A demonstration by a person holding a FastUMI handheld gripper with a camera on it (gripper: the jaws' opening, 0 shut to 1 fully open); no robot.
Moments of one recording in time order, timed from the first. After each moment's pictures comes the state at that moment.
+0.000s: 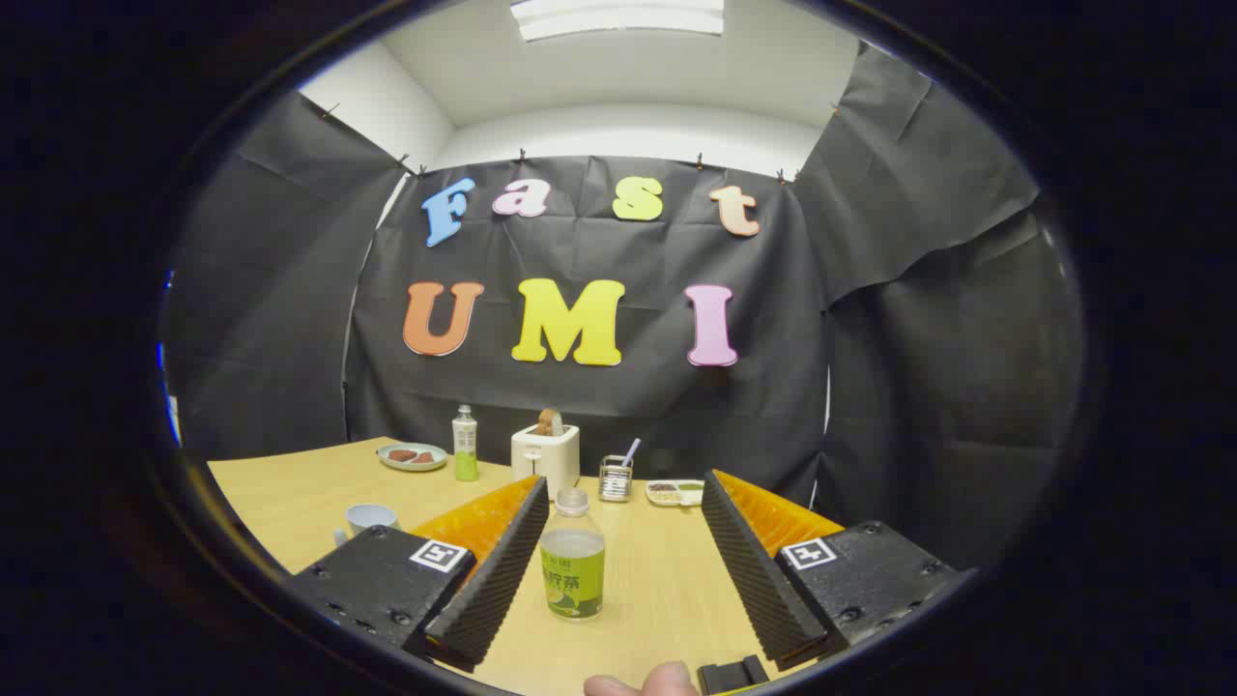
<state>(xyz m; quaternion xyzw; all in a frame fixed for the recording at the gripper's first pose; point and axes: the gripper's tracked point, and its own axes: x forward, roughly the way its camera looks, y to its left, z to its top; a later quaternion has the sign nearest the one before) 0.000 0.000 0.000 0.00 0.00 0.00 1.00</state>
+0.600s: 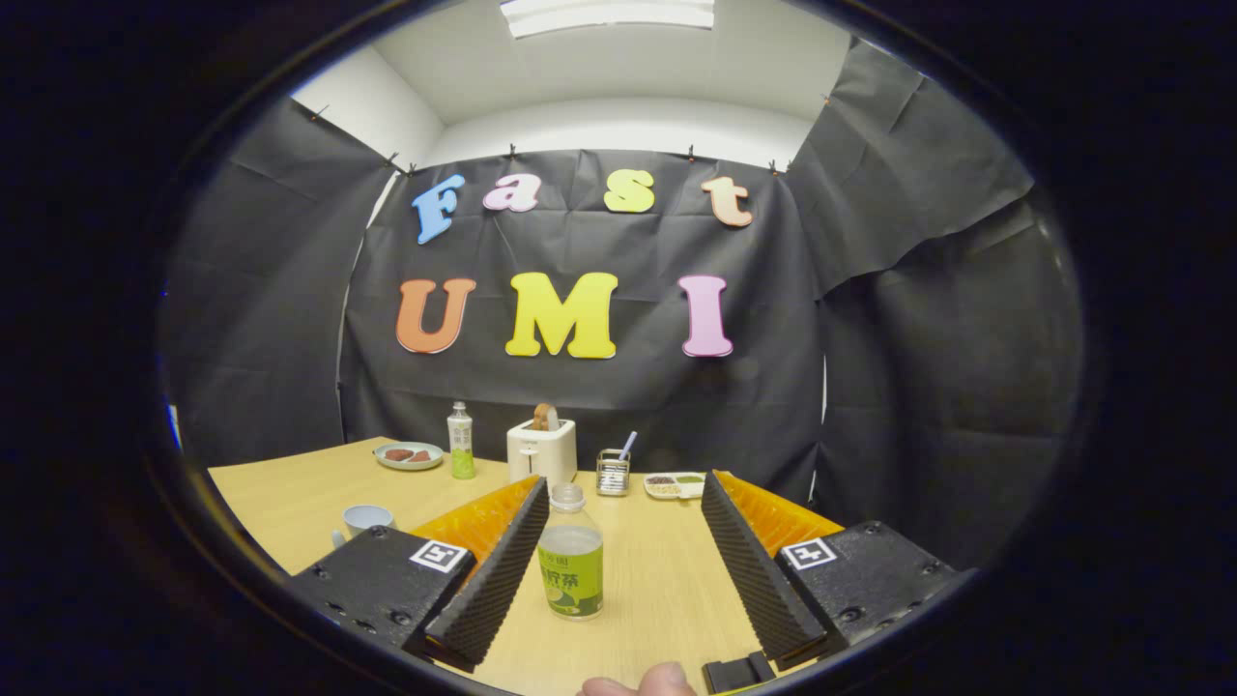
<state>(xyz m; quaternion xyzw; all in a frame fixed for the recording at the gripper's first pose) 0.007 -0.003 -0.006 0.02 0.01 -0.01 1.00</state>
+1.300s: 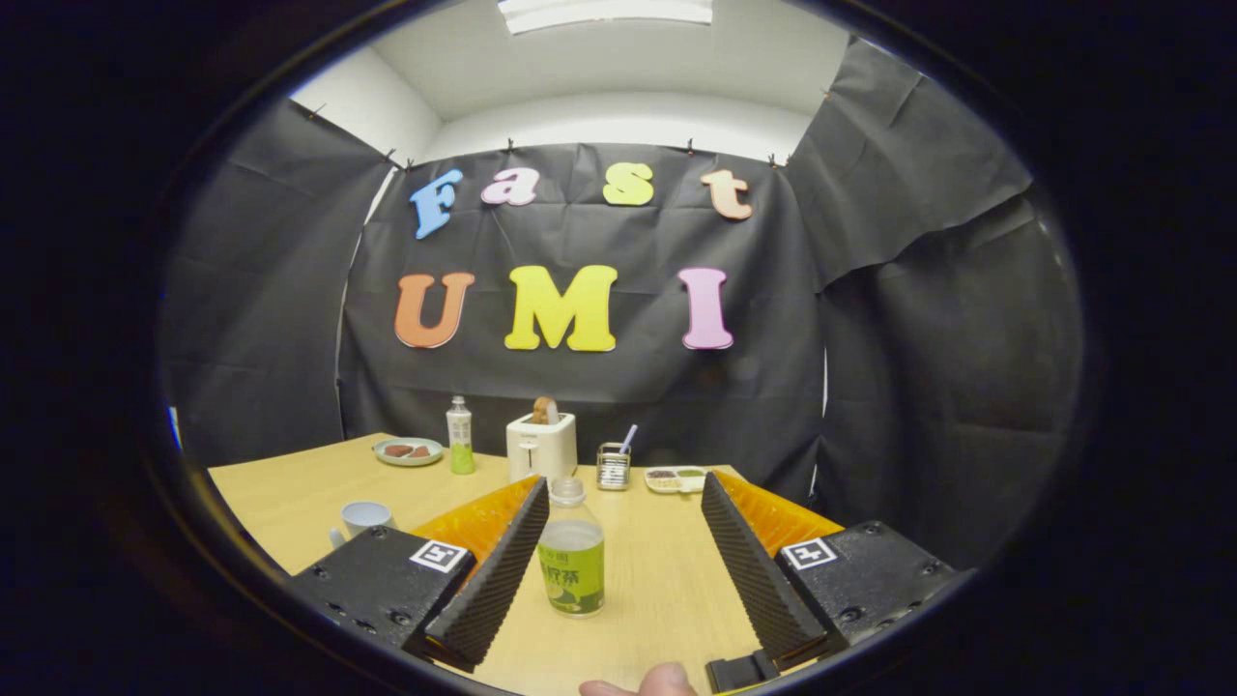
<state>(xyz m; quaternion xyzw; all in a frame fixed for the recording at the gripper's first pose) 0.012 0.000 -0.017 0.02 0.03 0.00 1.00</state>
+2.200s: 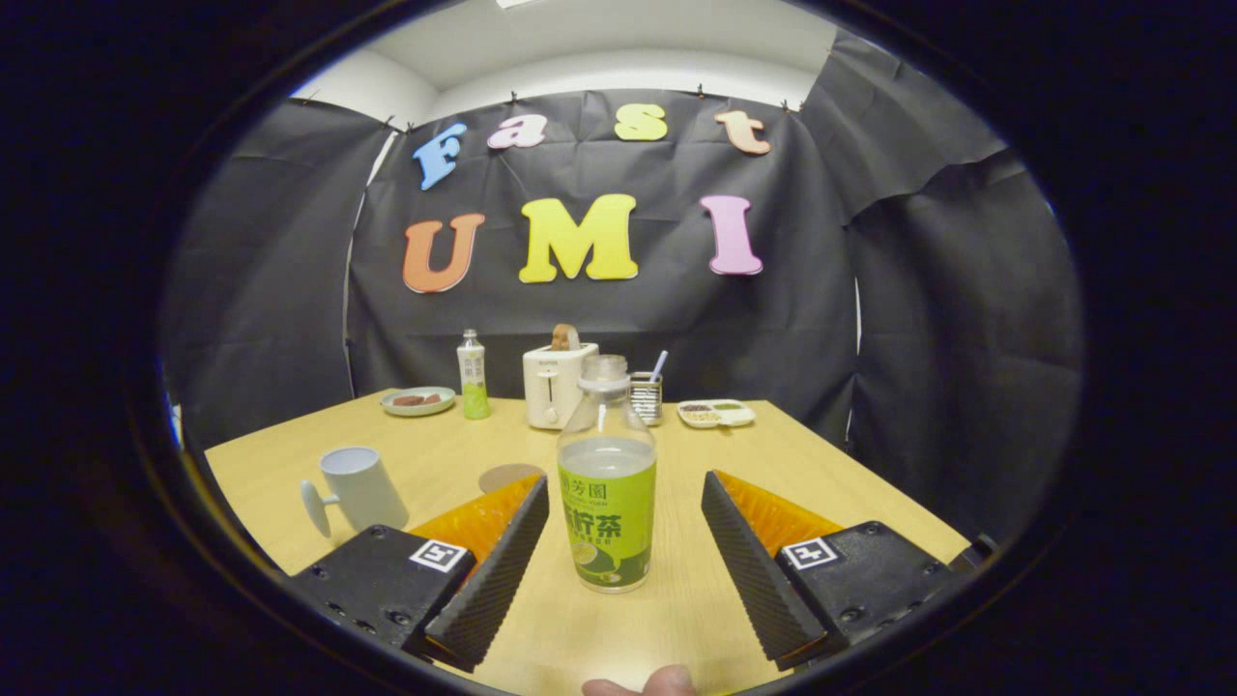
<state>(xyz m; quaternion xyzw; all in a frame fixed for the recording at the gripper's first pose) 0.070 0.037 -0.124 0.03 0.12 0.02 0.99</state>
